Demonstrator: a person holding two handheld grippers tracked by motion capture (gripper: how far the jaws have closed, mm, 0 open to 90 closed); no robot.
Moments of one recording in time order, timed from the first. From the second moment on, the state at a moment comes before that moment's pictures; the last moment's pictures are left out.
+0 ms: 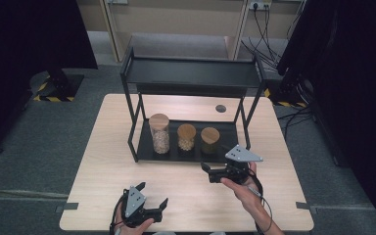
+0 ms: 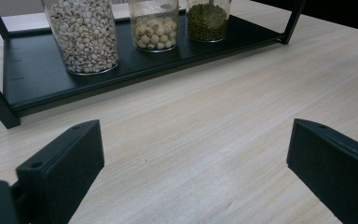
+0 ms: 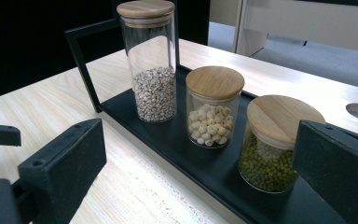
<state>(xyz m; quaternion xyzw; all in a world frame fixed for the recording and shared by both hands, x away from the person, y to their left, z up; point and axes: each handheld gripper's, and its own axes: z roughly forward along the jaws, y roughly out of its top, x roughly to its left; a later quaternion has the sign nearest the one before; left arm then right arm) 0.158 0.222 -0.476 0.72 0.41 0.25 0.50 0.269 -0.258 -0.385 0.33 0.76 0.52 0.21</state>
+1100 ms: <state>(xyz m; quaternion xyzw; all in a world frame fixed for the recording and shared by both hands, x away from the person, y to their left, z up) 0.157 0.221 -0.477 0.72 0.41 0.25 0.50 0.235 -0.275 -0.393 0.32 0.74 0.55 0.20</state>
